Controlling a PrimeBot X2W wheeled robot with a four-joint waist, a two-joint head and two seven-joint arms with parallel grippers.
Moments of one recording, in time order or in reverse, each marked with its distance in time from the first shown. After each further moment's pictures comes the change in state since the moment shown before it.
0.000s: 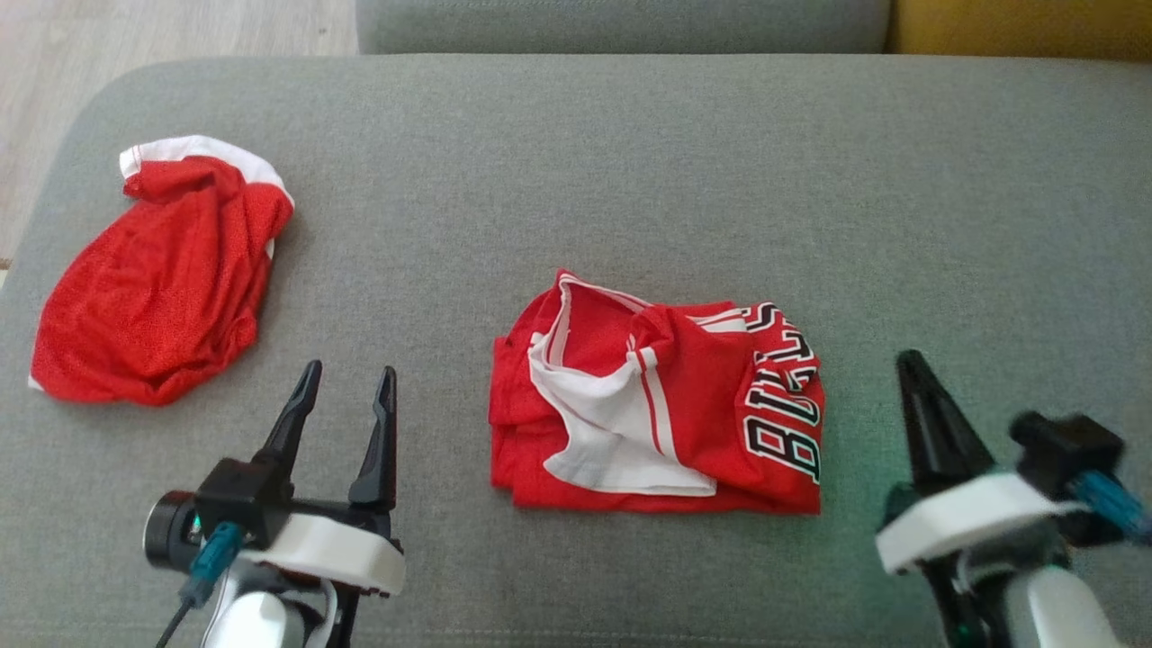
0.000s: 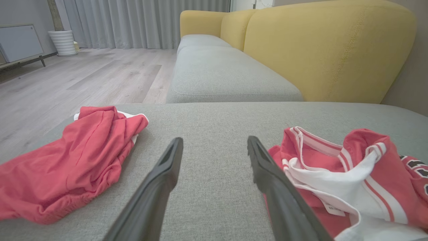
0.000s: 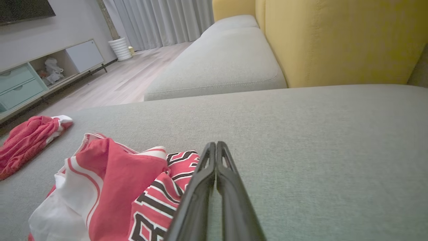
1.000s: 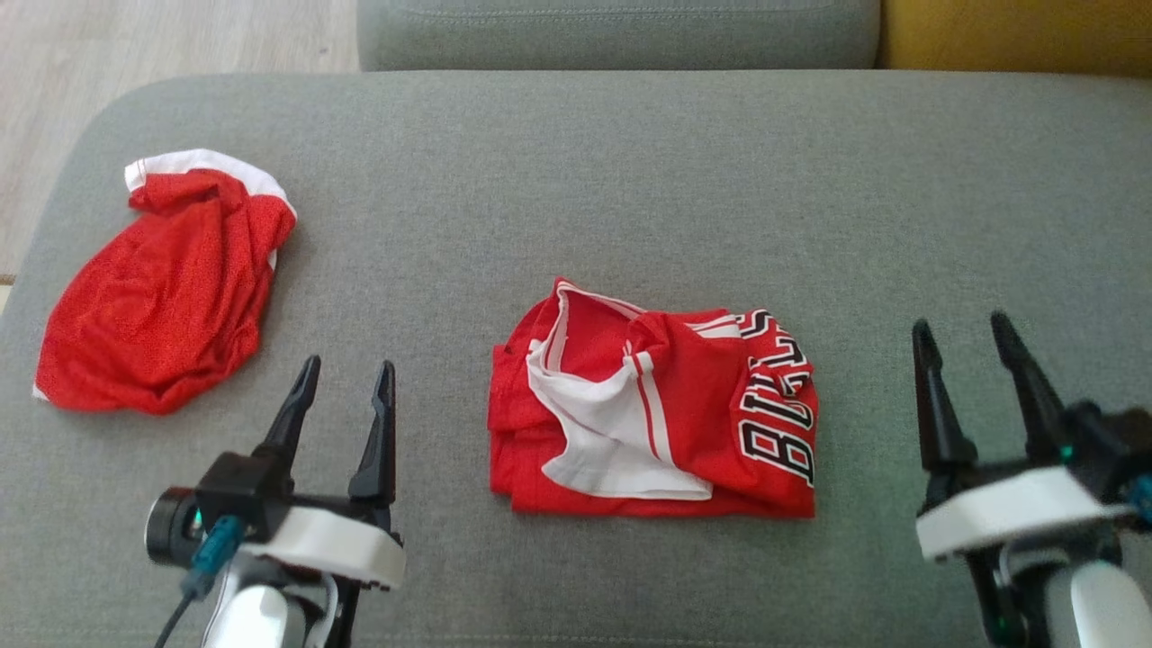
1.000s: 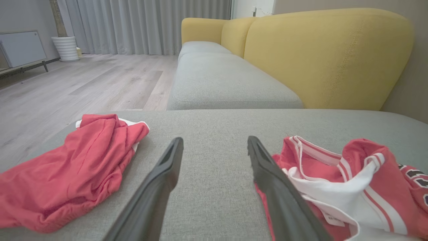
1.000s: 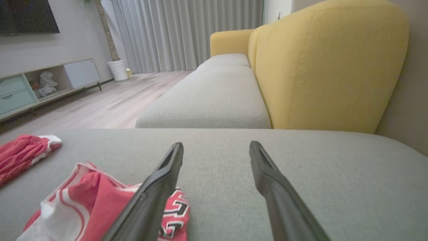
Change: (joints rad) left arm -0.019 -0.017 0.015 0.029 0.009 -0.010 -0.004; right arm -0.024 -0.029 -0.032 -0.046 -0.051 0.000 -0.052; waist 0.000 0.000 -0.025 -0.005
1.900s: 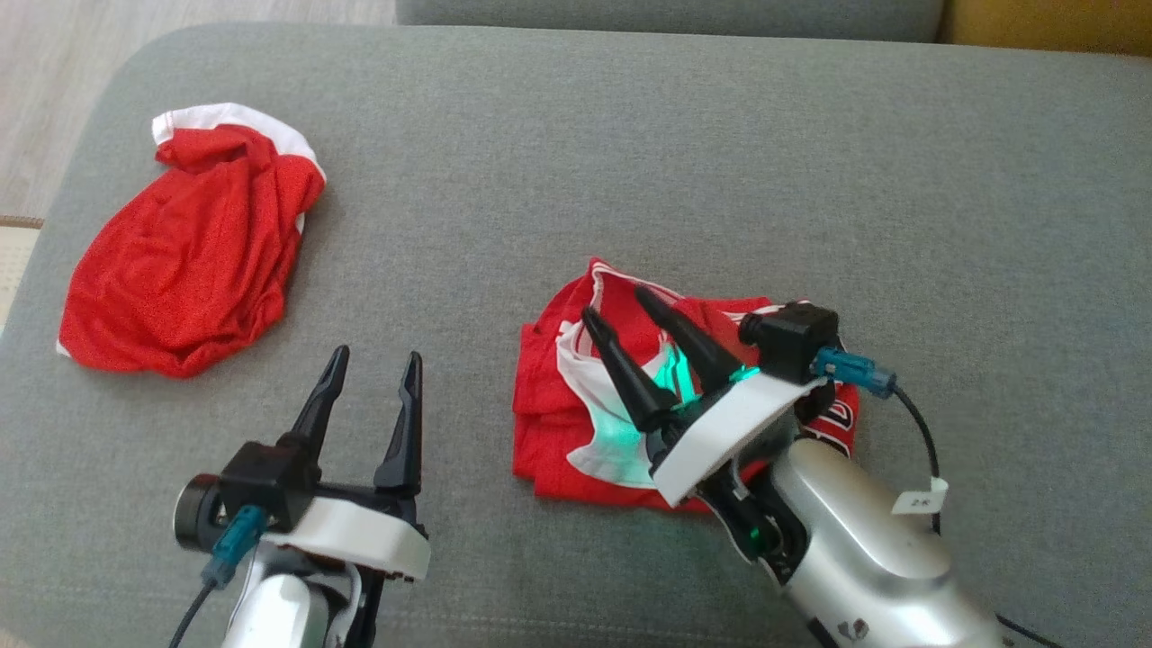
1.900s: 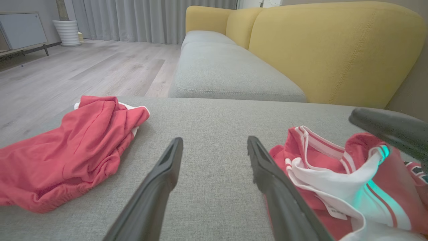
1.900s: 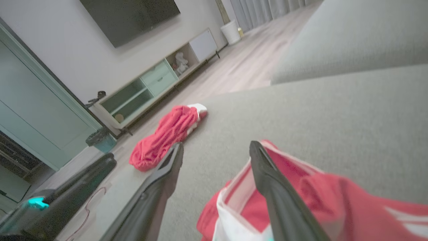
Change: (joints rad) left arm -0.019 -0.028 -0.026 0.003 -0.009 -0.016 0.000; right arm -0.470 0.010 0.693 0.539 0.534 0.000 -0.093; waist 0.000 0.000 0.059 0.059
